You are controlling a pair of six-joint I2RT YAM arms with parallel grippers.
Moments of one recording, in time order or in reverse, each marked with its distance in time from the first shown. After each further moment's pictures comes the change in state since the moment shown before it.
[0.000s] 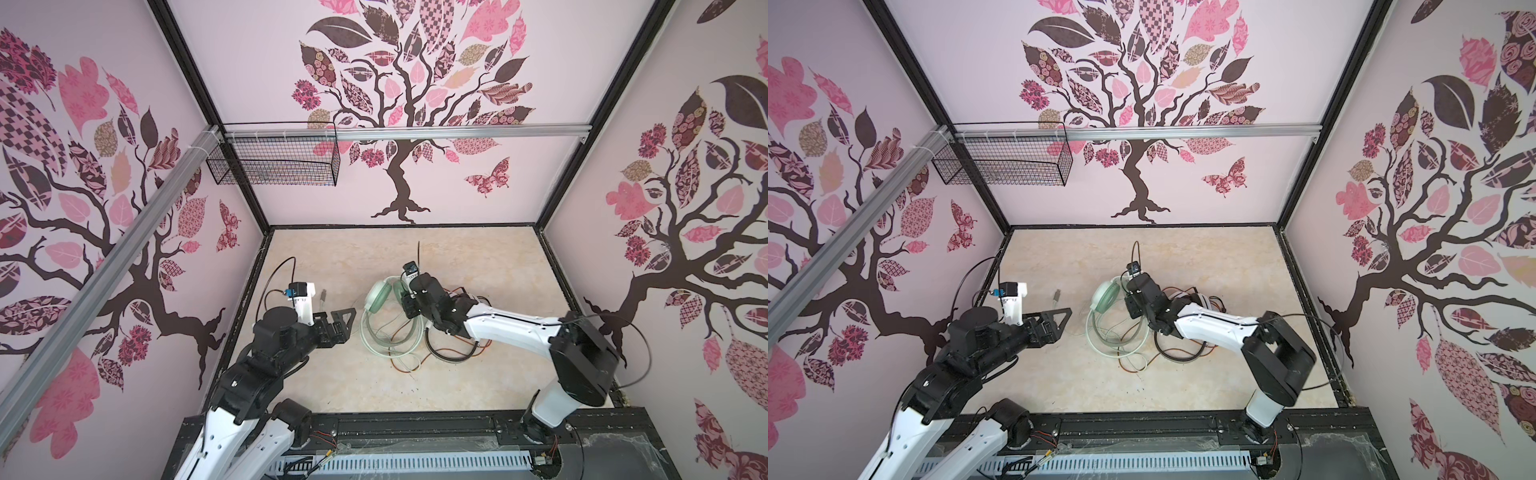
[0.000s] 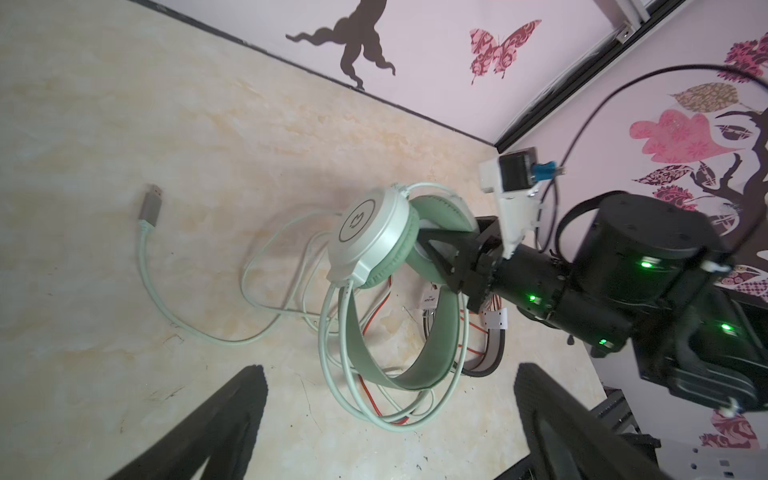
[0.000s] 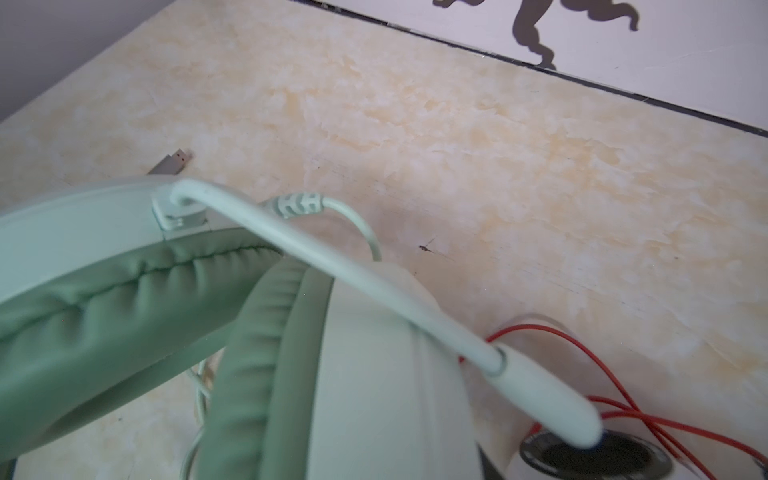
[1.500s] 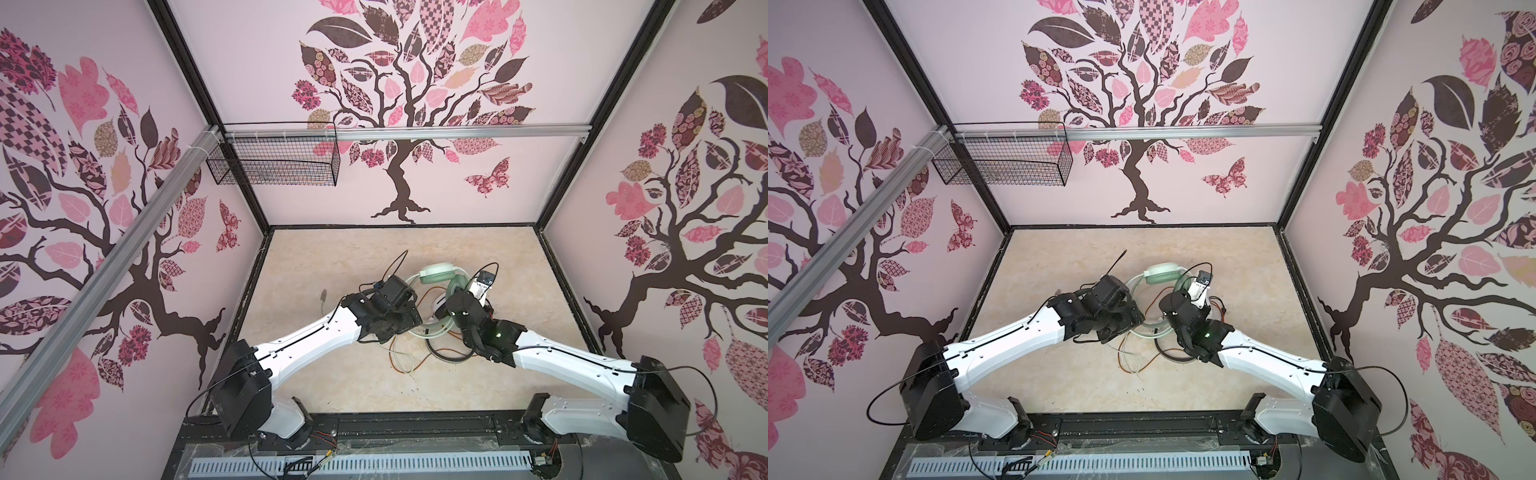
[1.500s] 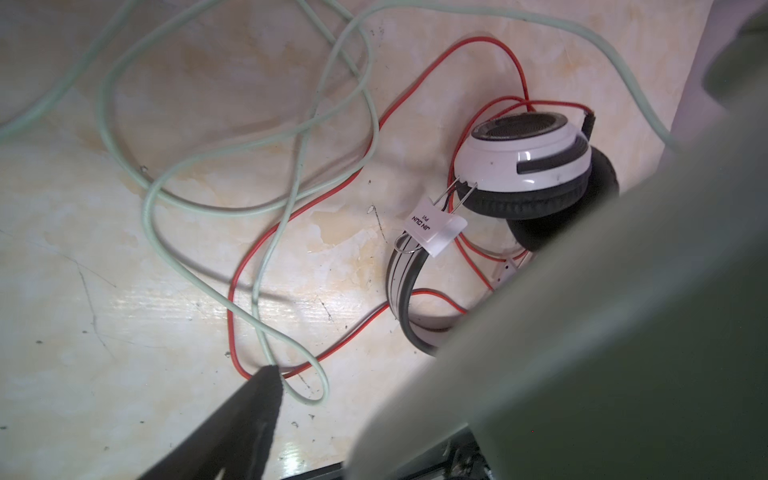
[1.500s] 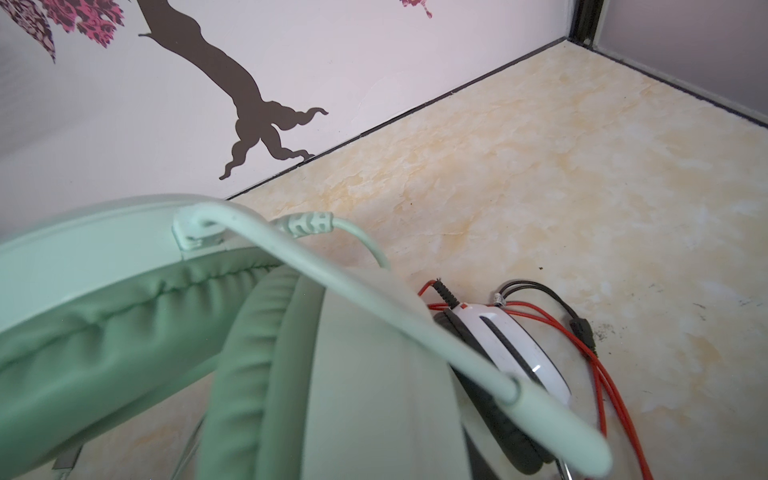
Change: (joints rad) left arm -0.406 0.859 0.317 0.002 -0.085 -0.592; right arm 0.020 -0.371 -0.254 -0.096 0.525 0.590
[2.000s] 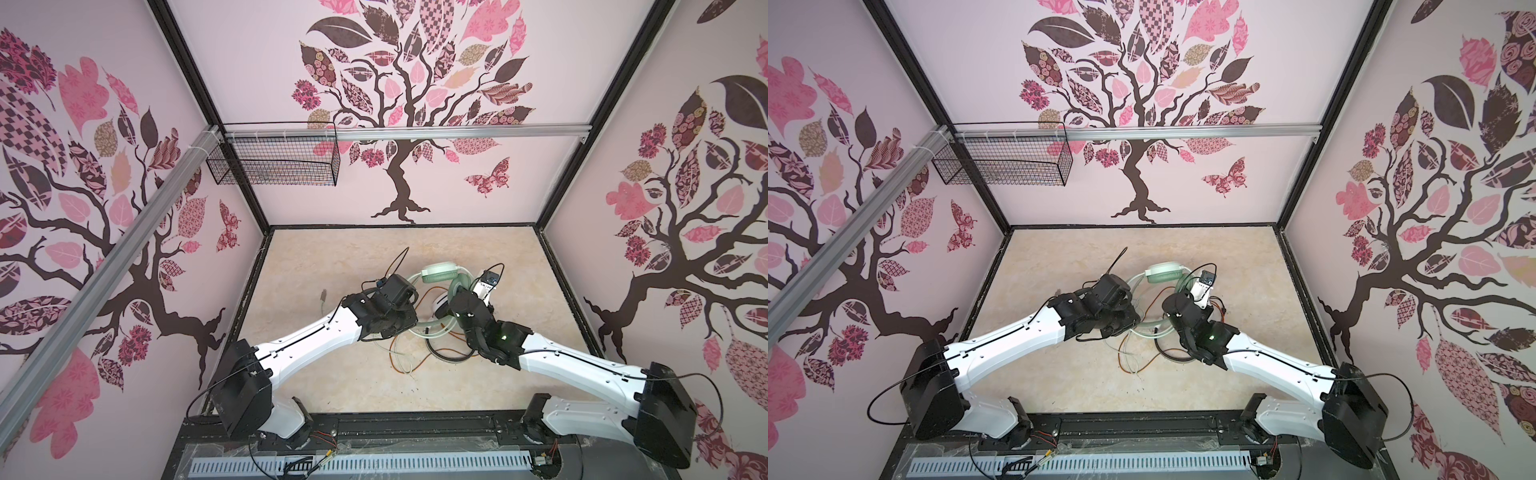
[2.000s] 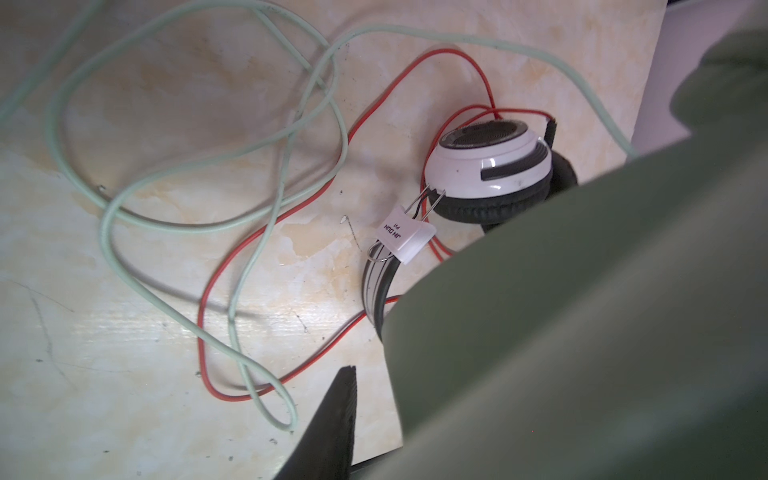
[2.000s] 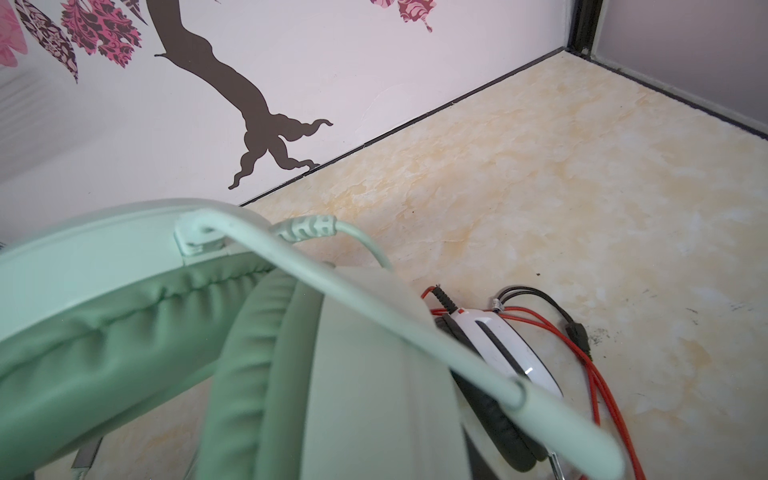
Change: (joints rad) left arm -0.003 -0.003 0.000 0.052 -0.002 0.002; right arm 0.004 -0.040 -0.008 -0.016 0.006 -0.002
